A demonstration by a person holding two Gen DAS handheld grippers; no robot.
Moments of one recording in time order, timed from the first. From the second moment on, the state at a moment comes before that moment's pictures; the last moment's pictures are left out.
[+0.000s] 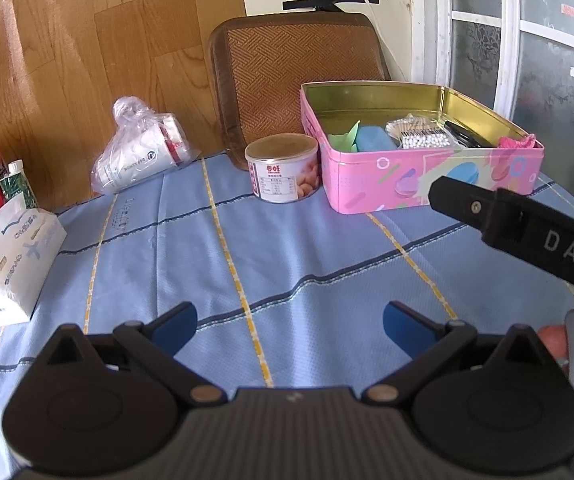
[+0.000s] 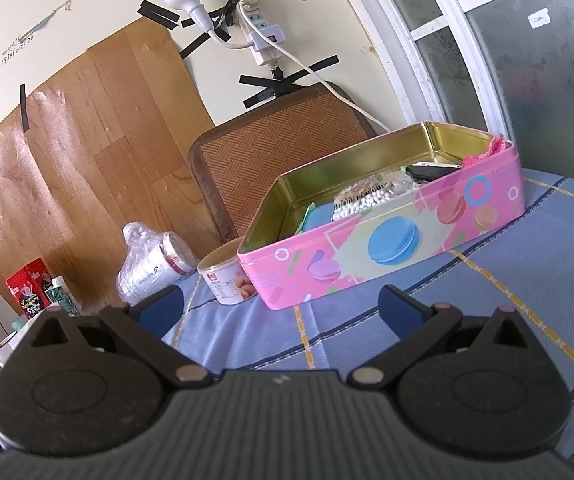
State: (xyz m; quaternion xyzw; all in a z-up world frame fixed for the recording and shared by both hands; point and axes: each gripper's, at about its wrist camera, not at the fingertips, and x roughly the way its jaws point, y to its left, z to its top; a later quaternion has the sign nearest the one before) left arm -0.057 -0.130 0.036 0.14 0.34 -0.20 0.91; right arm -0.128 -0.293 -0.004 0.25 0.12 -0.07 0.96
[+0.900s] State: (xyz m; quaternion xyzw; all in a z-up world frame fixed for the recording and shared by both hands) left arm -0.059 -0.134 0.036 0.16 0.33 -0.19 0.91; right arm -0.130 -0.295 -0.004 0.25 0.12 -0.08 0.96
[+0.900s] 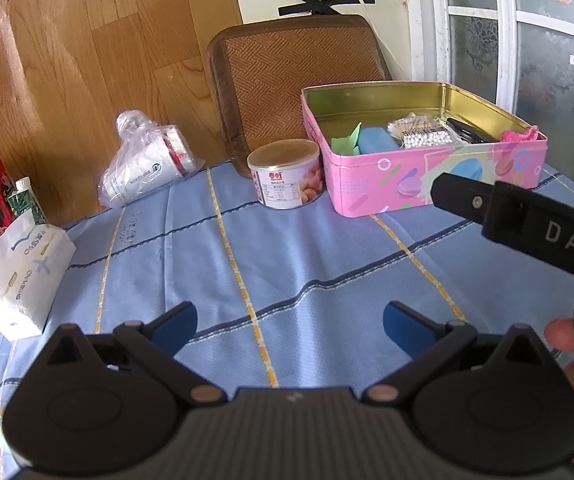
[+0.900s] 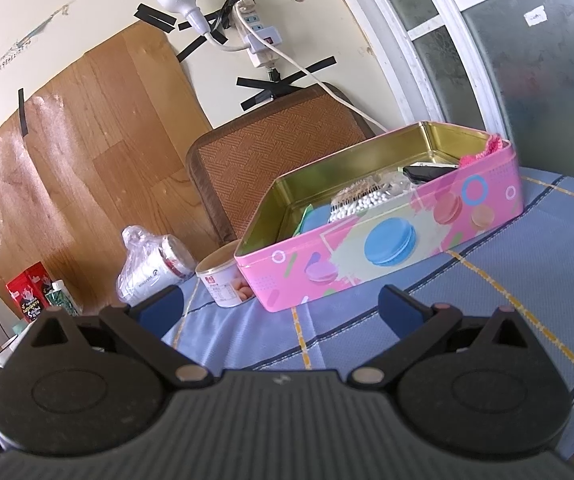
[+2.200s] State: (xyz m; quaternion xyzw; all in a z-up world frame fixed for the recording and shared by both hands) left arm -0.059 -0.141 0.028 0.17 0.34 -0.20 0.90; right arm -0.131 -0.300 -0.012 0.26 0.13 -0.08 0.95
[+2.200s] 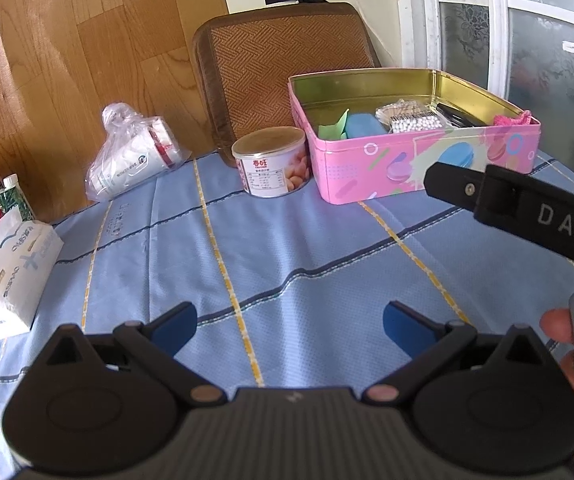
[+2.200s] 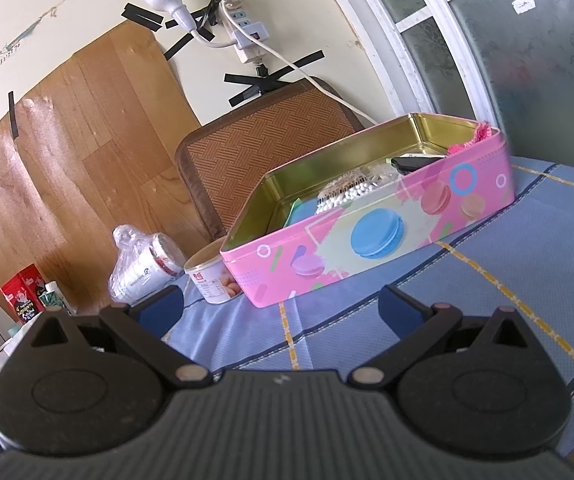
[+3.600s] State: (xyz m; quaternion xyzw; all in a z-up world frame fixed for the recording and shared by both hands) left arm -0.060 -0.136 0.035 0.16 0.32 -0.21 0.91; right arm -0.130 -0.303 -0.013 0.26 0.13 -0.08 0.95
